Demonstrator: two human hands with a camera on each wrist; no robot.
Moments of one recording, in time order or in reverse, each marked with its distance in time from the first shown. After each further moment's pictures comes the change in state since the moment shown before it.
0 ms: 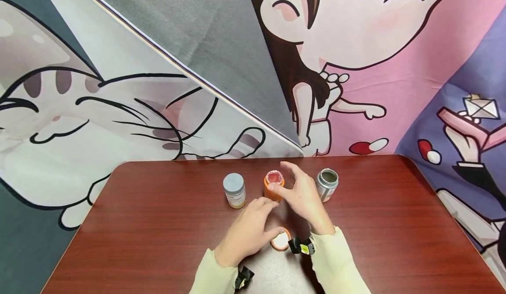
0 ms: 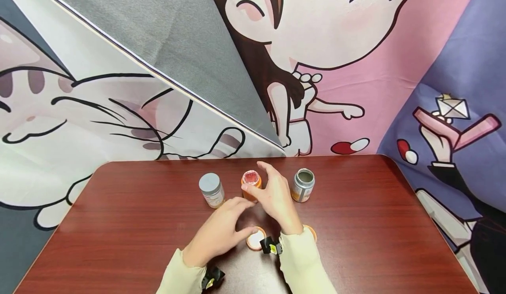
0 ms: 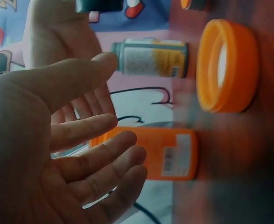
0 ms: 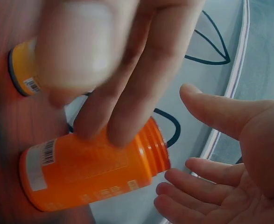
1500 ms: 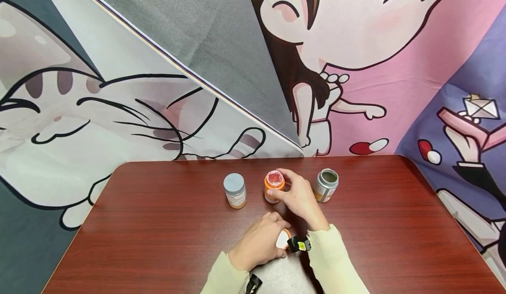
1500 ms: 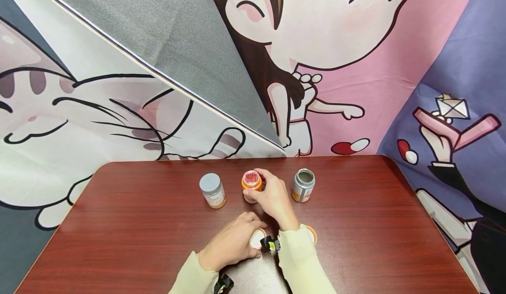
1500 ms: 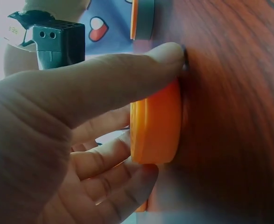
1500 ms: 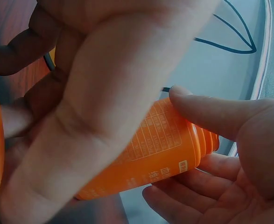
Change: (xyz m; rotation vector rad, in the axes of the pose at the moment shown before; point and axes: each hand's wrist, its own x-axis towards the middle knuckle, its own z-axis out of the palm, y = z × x) left_hand 0.000 0.006 0.035 0.162 -0.210 0.074; right_hand 0.007 0.019 0.017 -0.030 -0.064 0.047
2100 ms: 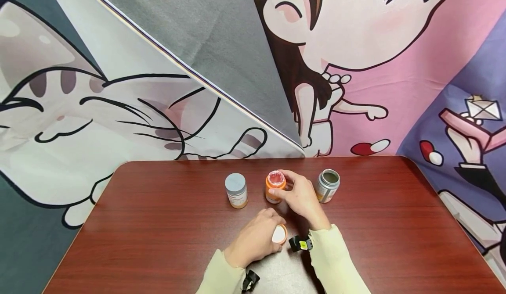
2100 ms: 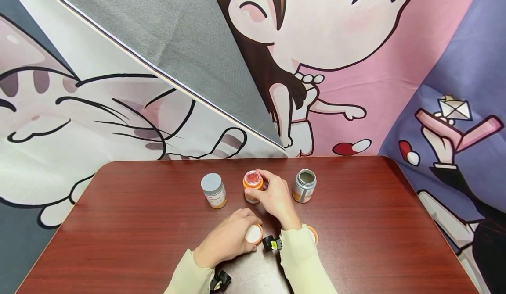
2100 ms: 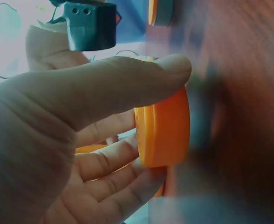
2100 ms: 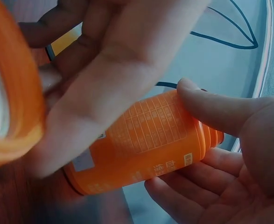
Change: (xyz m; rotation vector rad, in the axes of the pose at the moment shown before) left_hand -0.004 -0.009 -0.011 -0.072 0.016 -0.035; right_hand 0.002 0.004 0.000 0.072 -0.013 0.012
